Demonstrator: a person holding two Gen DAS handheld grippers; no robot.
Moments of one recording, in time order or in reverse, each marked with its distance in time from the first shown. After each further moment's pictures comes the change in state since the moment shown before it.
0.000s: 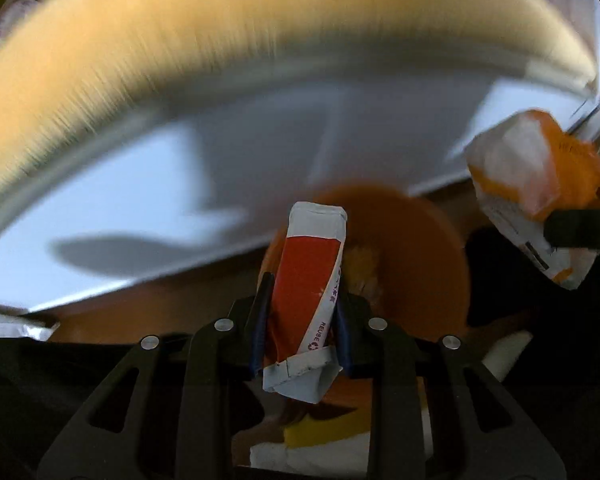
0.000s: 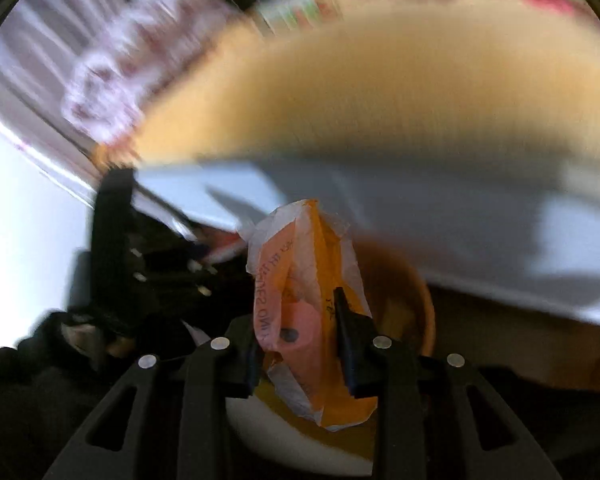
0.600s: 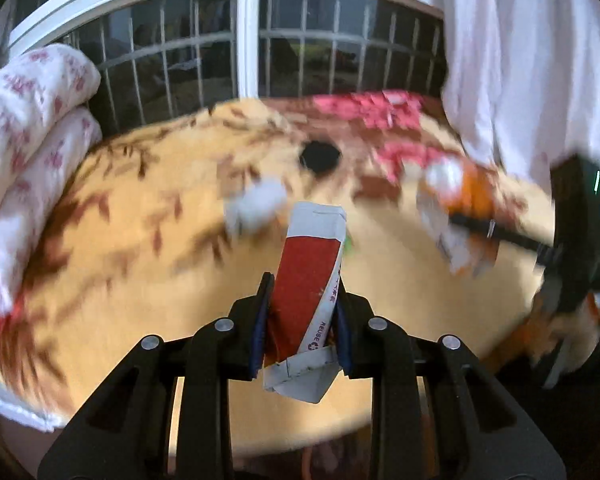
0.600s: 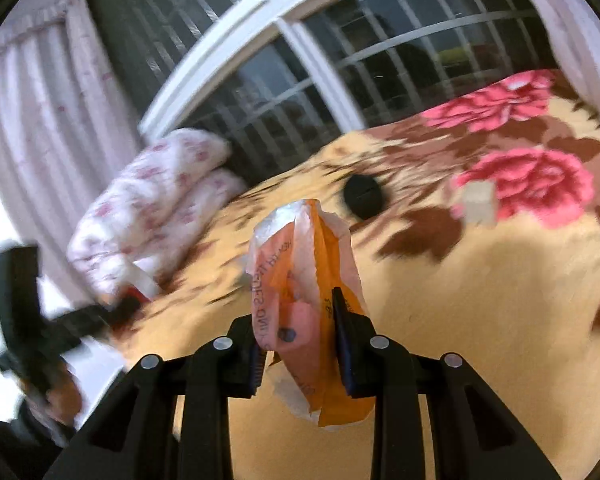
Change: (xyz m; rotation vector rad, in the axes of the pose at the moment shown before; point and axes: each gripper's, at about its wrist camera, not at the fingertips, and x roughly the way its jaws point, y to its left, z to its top) left arm -0.183 0.046 0.102 -0.074 -0.540 0.026; right arm -0.110 -0.006 0.150 -0.045 -0.602 0.149
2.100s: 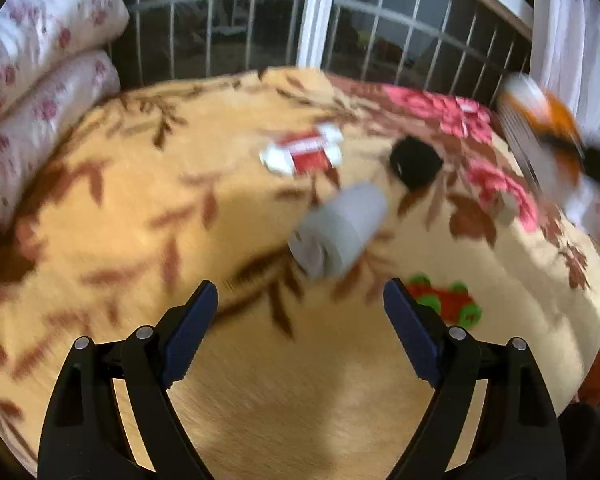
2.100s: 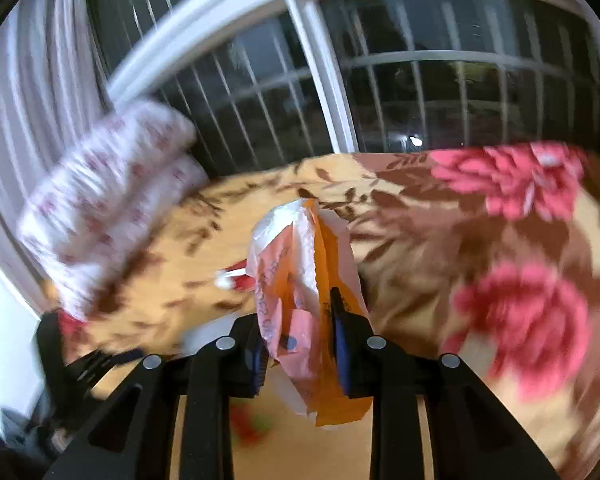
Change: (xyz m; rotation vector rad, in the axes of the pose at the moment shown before) left arm 0.110 0.094 0.053 -0.167 0.016 0.071; right arm 0.068 -0.009 0.121 -0.104 0.031 -0.227
